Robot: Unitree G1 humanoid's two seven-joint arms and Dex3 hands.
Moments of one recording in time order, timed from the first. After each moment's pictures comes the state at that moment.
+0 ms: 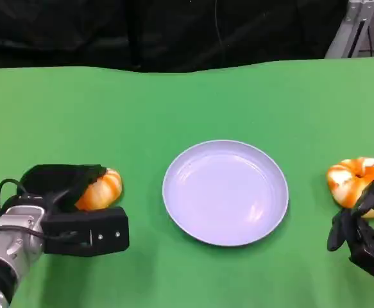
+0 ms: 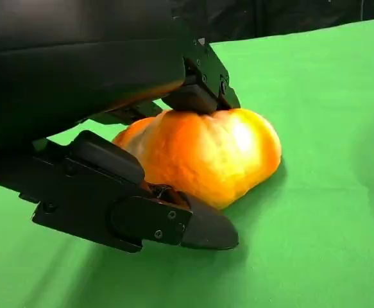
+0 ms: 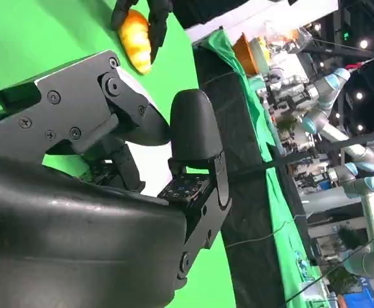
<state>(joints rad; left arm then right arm) -0.68 0.32 -0.49 1.13 0.78 -0.26 0.29 0.08 0.01 -0.22 0.07 0.47 -0.03 0.43</state>
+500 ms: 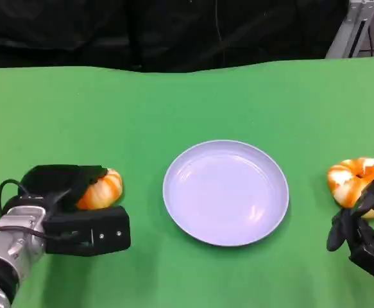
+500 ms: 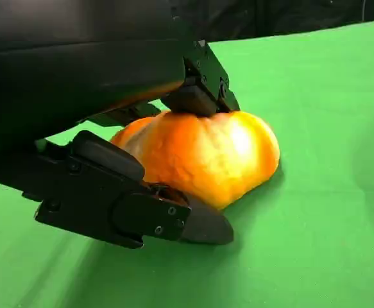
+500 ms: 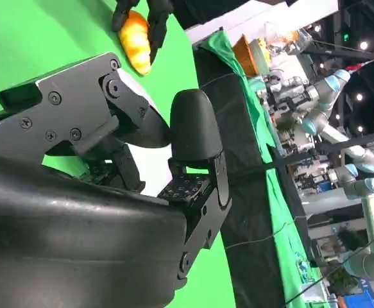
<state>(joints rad) -0.68 0.31 -0.49 1.13 0.76 -0.26 0.31 0.08 0.01 -0.22 0.07 0.47 -0.03 0.43</state>
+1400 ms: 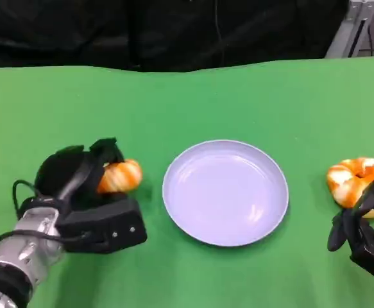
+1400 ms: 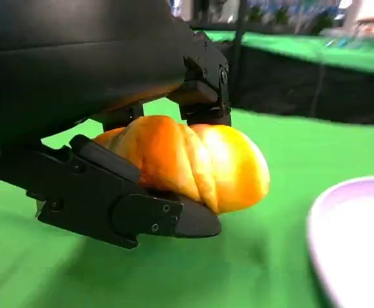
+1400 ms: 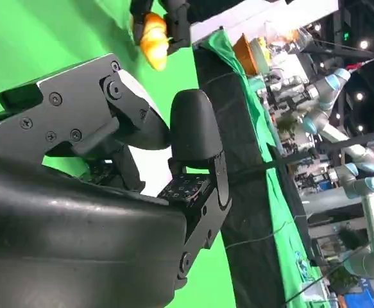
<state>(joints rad) -0.63 0.27 -0.46 0.99 0.67 -0.34 0.47 0.08 0.01 -0.22 0.06 0.48 -0.03 0.43</state>
